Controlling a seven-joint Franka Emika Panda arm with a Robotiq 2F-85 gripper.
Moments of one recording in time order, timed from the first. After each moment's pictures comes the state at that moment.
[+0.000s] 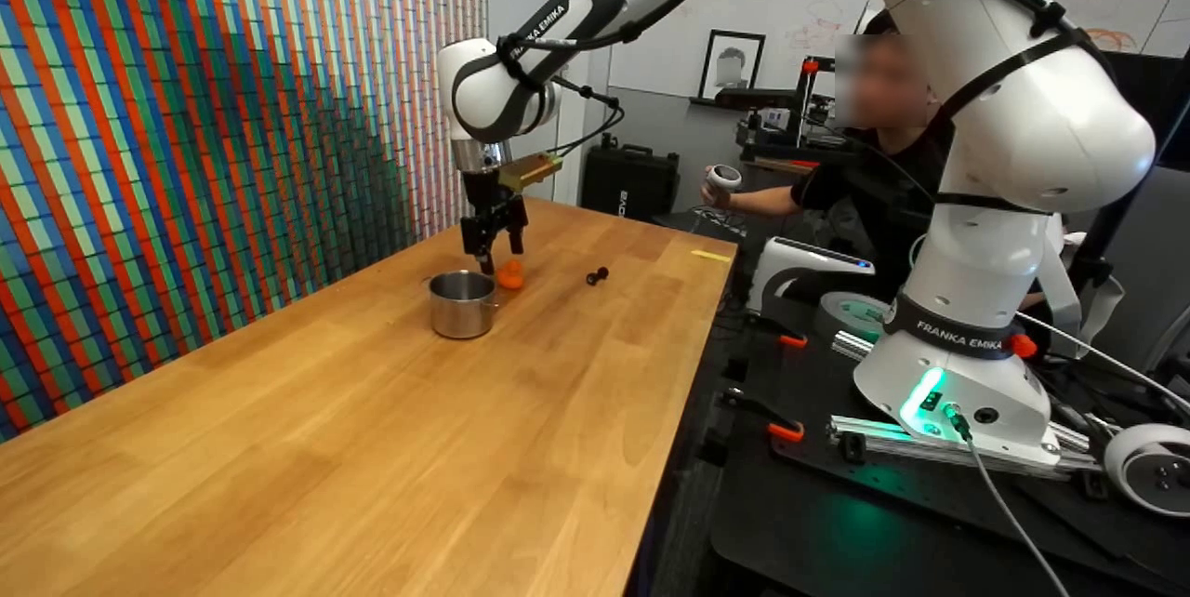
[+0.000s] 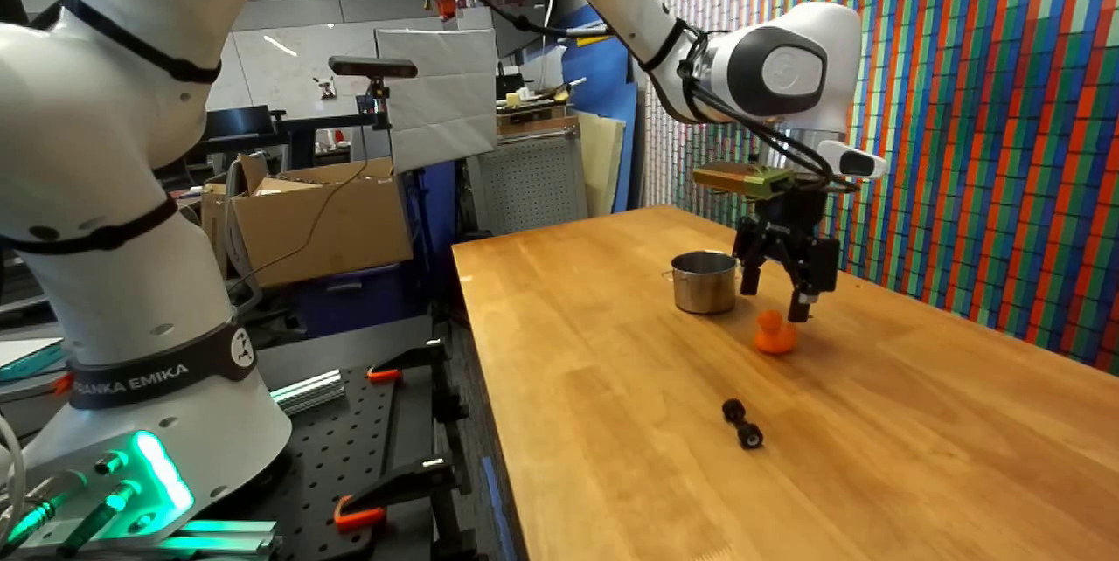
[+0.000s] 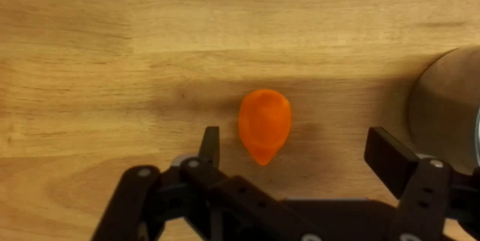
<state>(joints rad) 0.04 0.73 0.01 -1.62 -0.07 2.15 0.06</state>
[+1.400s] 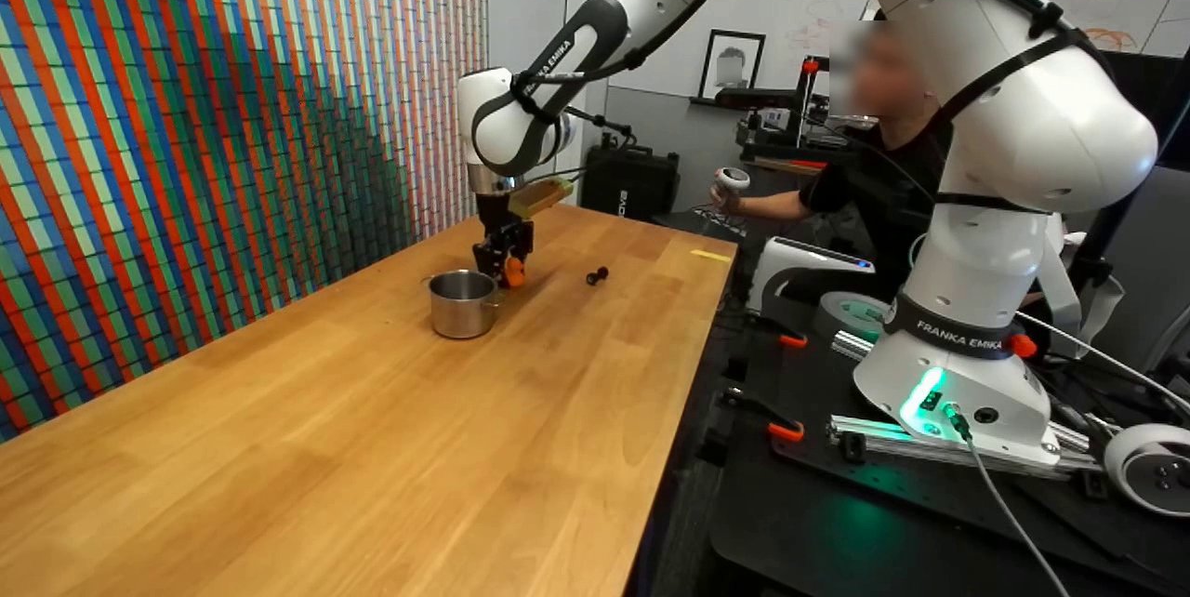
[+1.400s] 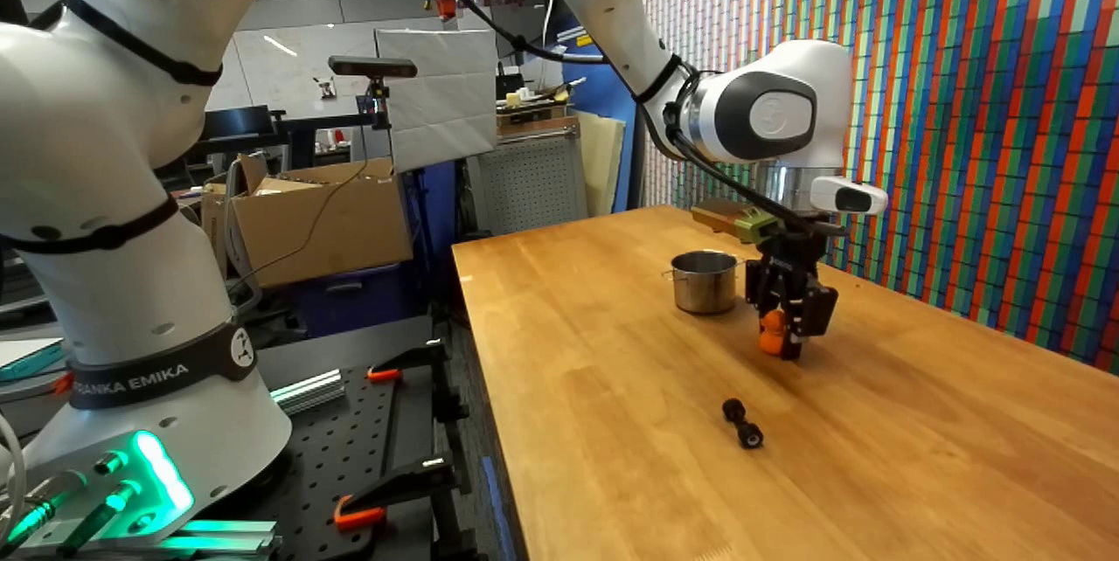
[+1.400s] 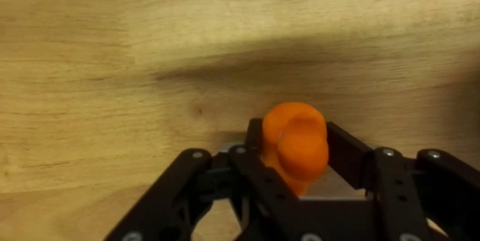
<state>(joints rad) 0.06 0.75 -0.04 -1.71 -0.07 2.33 0.12</state>
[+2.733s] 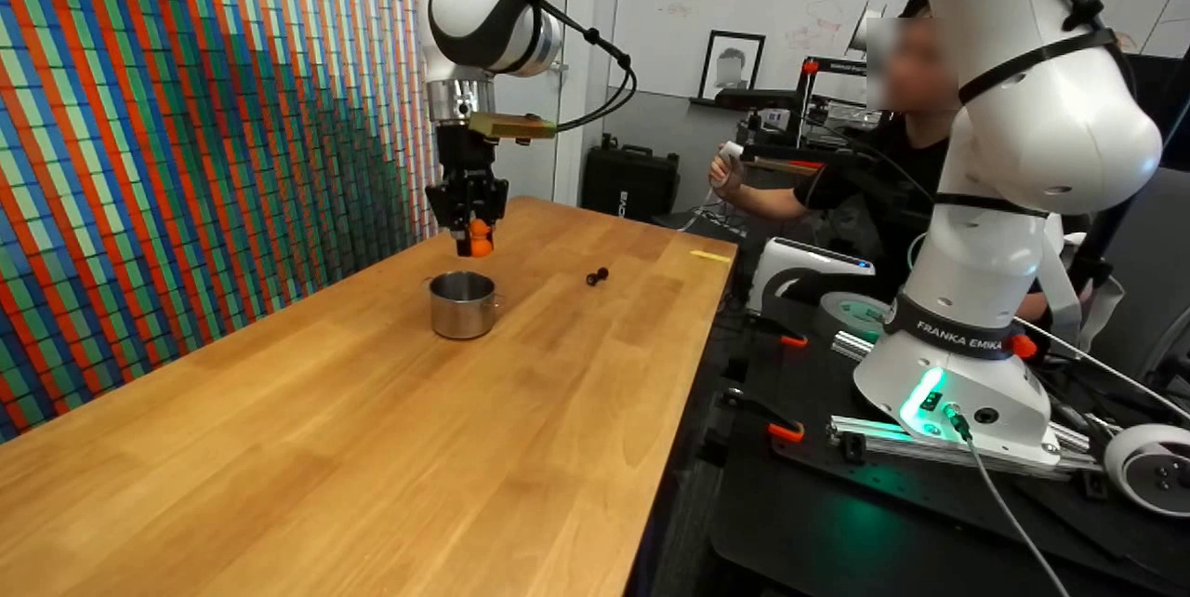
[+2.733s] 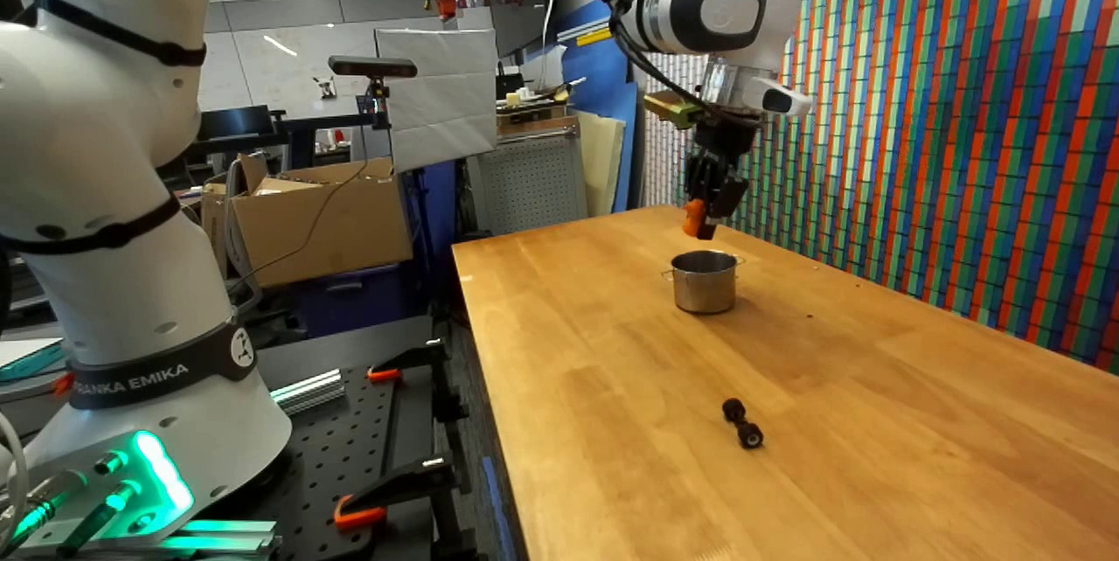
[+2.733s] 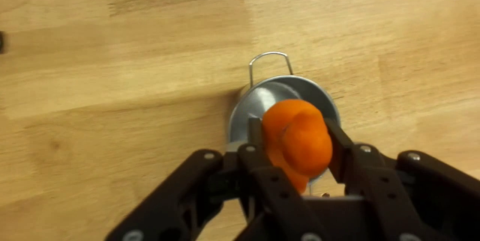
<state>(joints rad) 0.10 0.55 0.08 -1.71 0.14 2.07 0.17</state>
